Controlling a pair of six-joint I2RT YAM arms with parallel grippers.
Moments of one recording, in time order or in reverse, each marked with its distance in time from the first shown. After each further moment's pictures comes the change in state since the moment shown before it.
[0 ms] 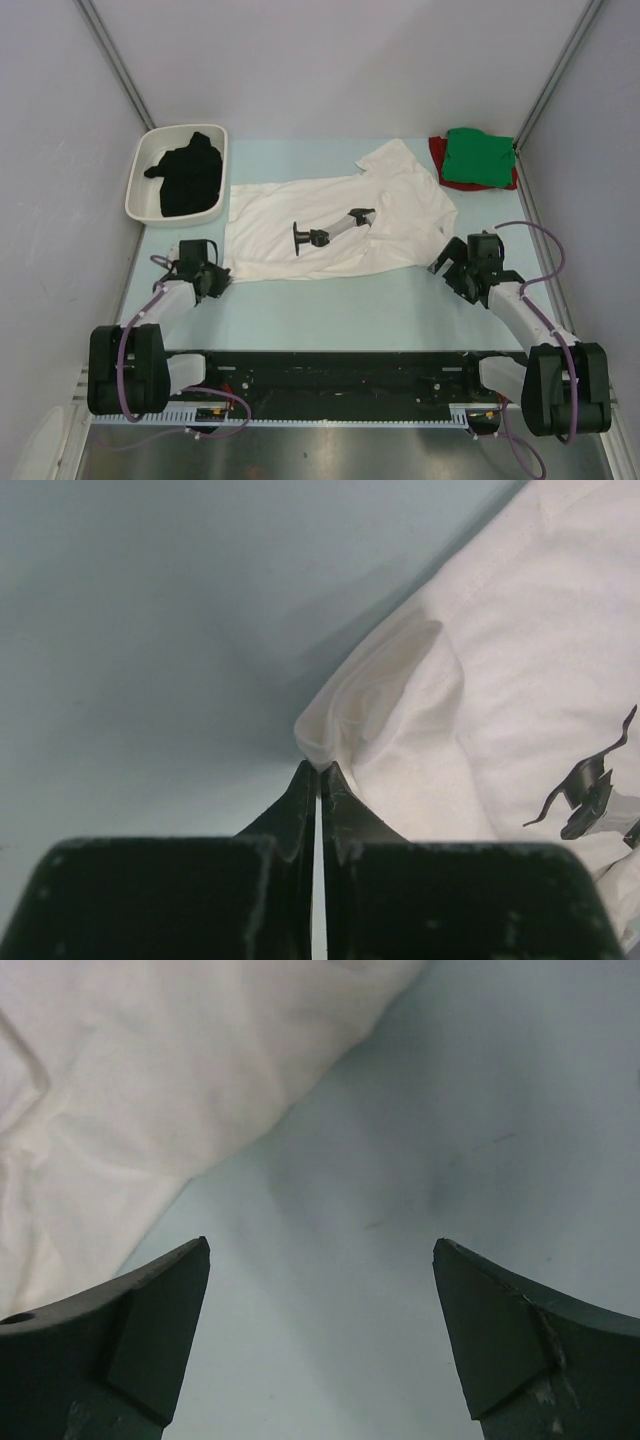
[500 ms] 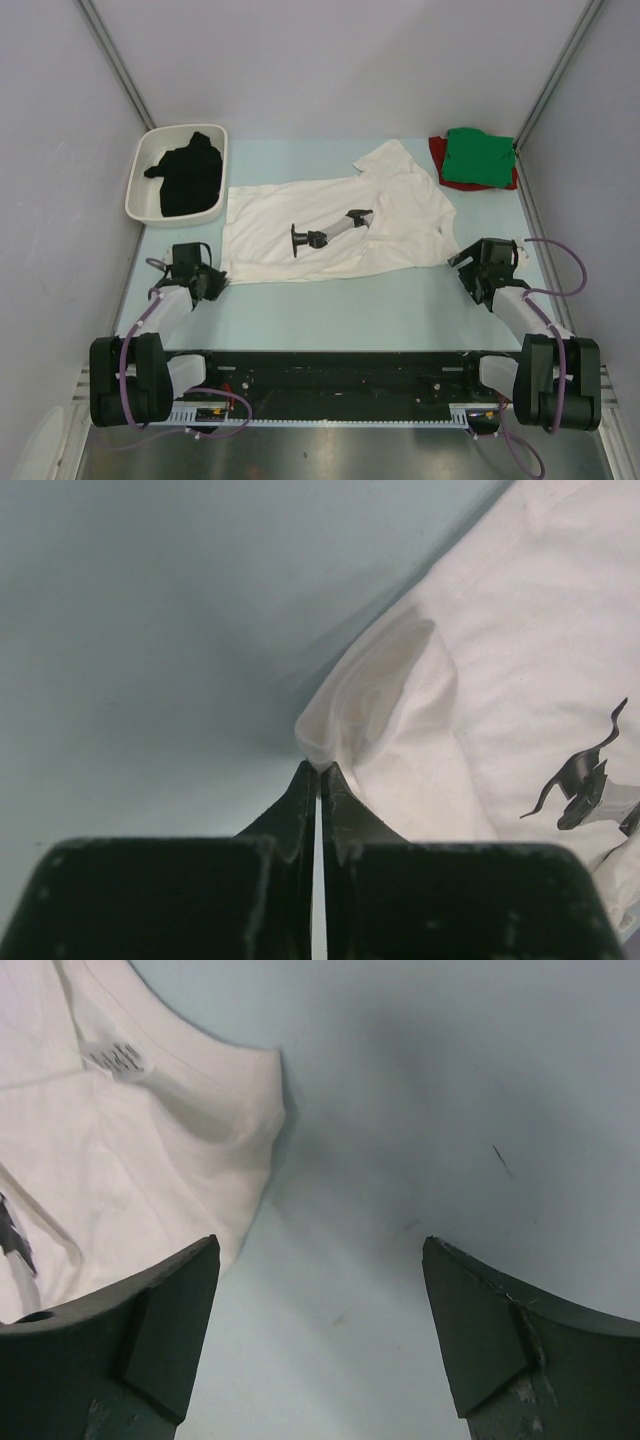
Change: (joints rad) left arm 0.055 -0.060 -0.027 -0.014 0.043 0.058; right arm -0.159 0.018 -0.100 0.156 0.087 0.185
